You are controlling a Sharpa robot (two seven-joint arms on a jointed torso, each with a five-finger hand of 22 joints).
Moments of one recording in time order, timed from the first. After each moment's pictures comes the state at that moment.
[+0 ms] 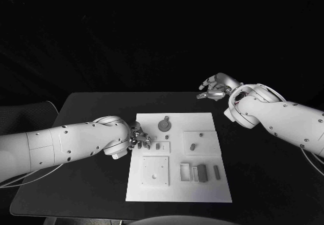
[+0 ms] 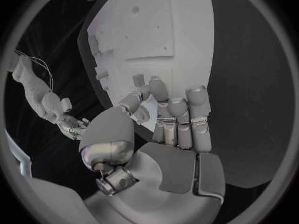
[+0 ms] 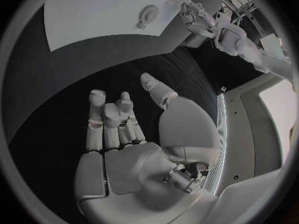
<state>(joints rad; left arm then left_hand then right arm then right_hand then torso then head) 1.25 -0.73 -0.24 1.45 -0.95 -0.13 -0.59 0.80 -0.09 0.59 -0.23 0.41 1.12 0.02 0.47 0.64 1.40 -0.10 0.69 0.57 1.20 -0.19 1.34 0.63 0.02 1.31 -0.27 0.74 1.31 1.23 -0.67 0.08 1.30 -1.23 -0.35 -0.23 1.07 -0.18 0.54 -0.25 0.15 0.81 0.17 0.27 0.41 0.93 0.07 1.26 0.99 1.07 -0.03 1.56 0.82 0.25 1.02 0.03 0.98 1.31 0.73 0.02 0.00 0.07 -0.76</state>
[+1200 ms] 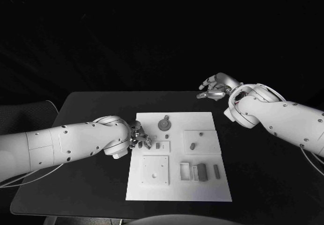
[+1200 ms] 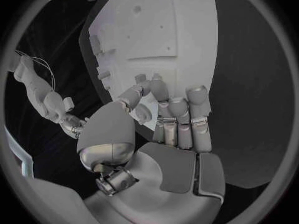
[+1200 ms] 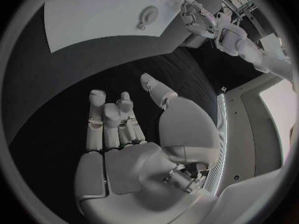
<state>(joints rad) 1.25 -0.73 -0.24 1.45 -0.95 -0.15 -0.57 0.94 -0.15 0.60 -0.25 0.43 1.13 0.02 0.47 0.64 1.39 -0.10 0.70 0.57 1.19 -0.19 1.35 0.62 0.02 1.30 -0.27 0.74 1.31 1.22 -0.67 0.08 1.29 -1.23 -0.35 -0.23 1.06 -0.17 0.54 -0.24 0.15 0.81 0.17 0.27 0.41 0.93 0.07 1.26 0.99 1.07 -0.03 1.56 0.82 0.25 1.01 0.03 0.98 1.31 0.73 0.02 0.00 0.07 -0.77</state>
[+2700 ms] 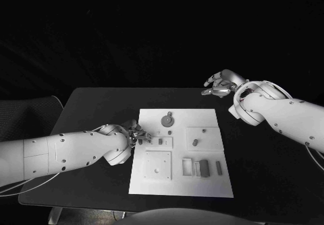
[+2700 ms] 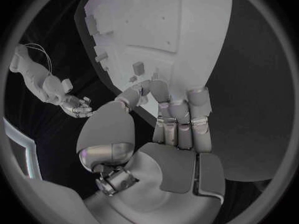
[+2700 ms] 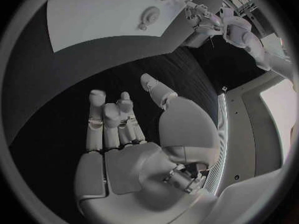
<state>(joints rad) 1.17 -0.80 -0.24 1.56 -0.95 -0.52 -0.57 0.94 -0.15 0.61 -0.24 0.48 1.13 0.02 0.50 0.62 1.41 -0.11 0.73 0.56 1.21 -0.19 1.37 0.62 0.02 1.33 -0.26 0.76 1.31 1.21 -0.67 0.08 1.28 -1.23 -0.34 -0.23 1.06 -0.17 0.54 -0.24 0.15 0.81 0.18 0.27 0.41 0.93 0.07 1.26 0.98 1.07 -0.03 1.56 0.82 0.25 1.02 0.03 0.98 1.31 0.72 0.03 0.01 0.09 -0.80</state>
